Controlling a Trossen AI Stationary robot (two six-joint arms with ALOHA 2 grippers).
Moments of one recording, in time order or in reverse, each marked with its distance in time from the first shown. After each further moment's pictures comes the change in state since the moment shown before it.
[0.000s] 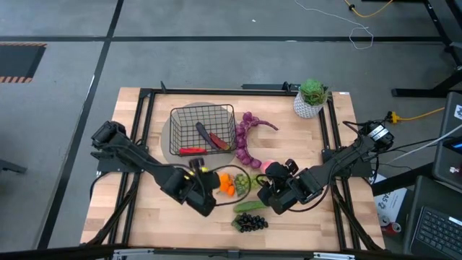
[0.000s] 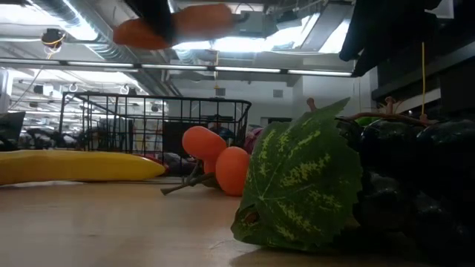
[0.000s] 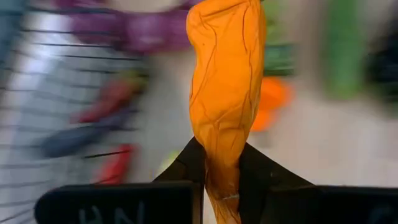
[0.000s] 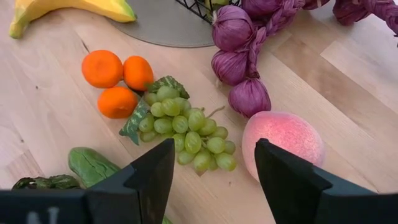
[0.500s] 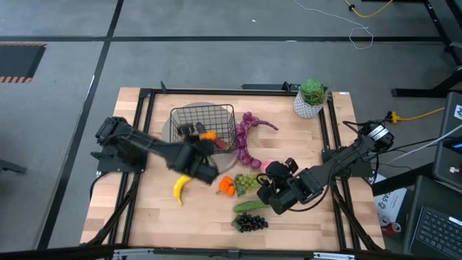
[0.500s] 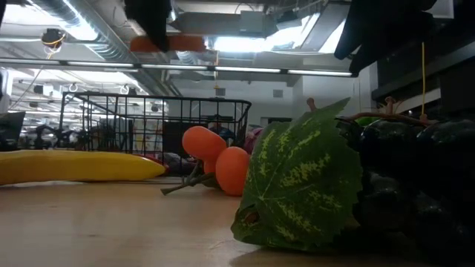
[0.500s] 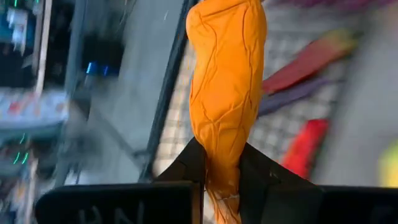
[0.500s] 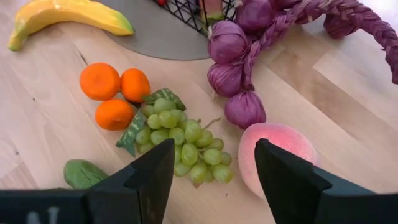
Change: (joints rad) left arm 0.227 0.002 0.103 -0.585 -0.264 -0.035; right arm 0.000 0.000 0.000 0.001 0.049 -0.001
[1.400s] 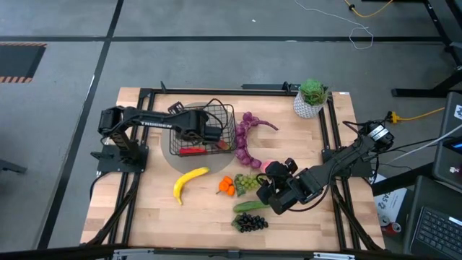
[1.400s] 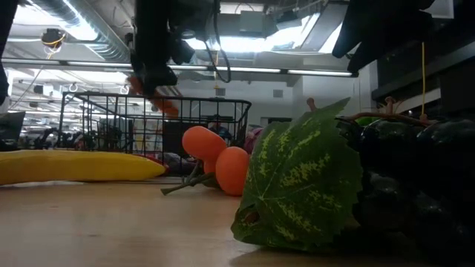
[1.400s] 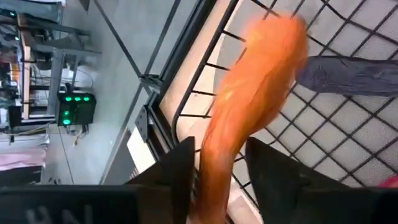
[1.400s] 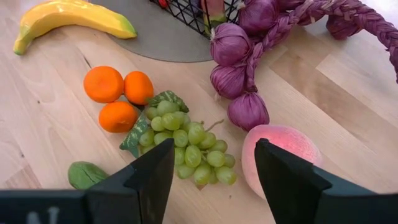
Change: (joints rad) left arm 0.375 -0.039 -0.233 0.100 0.080 -0.035; right arm 0.000 0.000 0.000 0.014 0.003 0.000
